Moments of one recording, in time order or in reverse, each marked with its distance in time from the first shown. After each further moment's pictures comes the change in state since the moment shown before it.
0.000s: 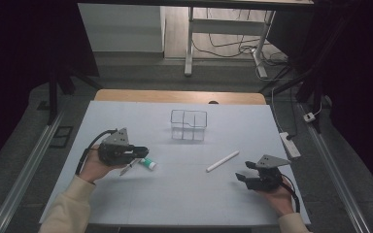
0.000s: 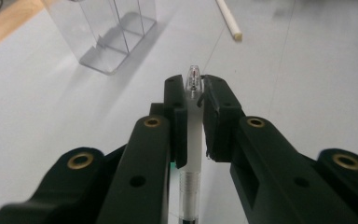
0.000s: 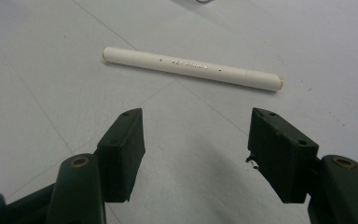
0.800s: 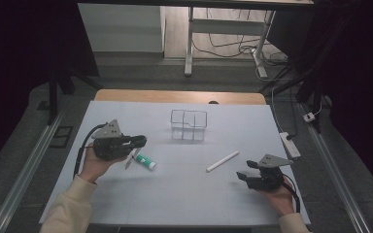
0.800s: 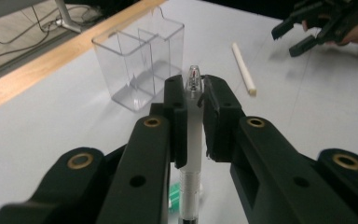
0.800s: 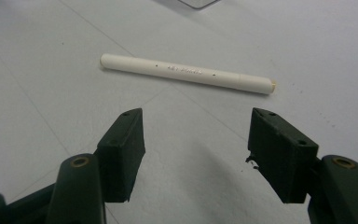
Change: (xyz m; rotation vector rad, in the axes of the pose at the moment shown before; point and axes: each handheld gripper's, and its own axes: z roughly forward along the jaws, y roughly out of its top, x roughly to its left) left arm -0.002 0.013 -0.016 -0.173 0.094 -0.099; right arm -0.001 0.002 -0.004 -0.015 -0.016 0.009
